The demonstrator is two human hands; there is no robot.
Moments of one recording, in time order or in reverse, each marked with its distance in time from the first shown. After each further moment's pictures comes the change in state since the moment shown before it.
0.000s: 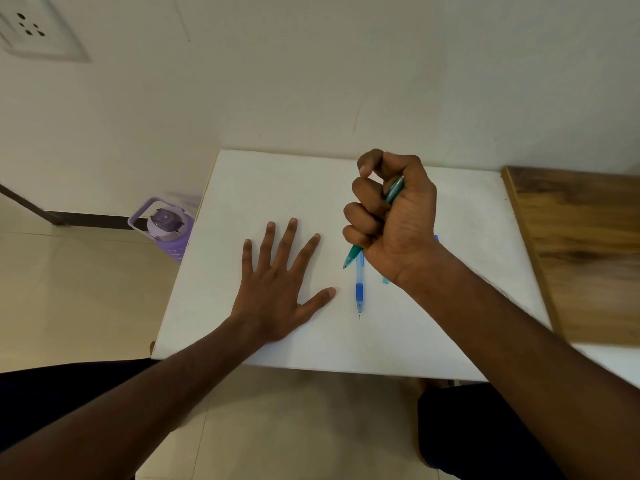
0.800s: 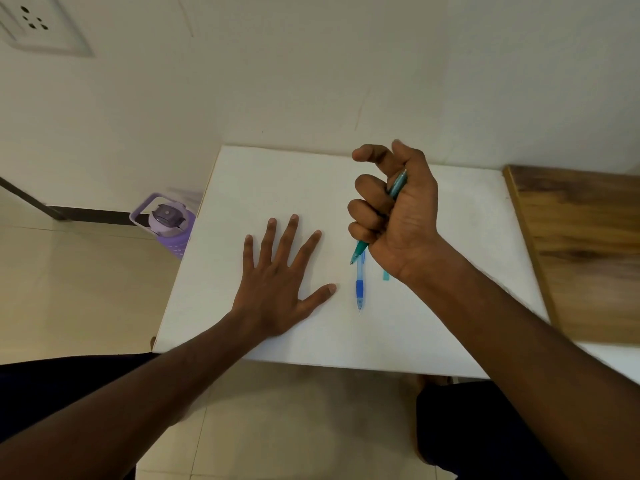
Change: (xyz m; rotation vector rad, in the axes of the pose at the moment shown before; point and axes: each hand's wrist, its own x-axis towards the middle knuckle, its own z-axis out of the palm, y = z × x) left_hand 0.001 -0.004 0.007 -0.007 0.046 0.006; right_hand 0.002 -0.001 -0.003 -0.071 0.014 -0.002
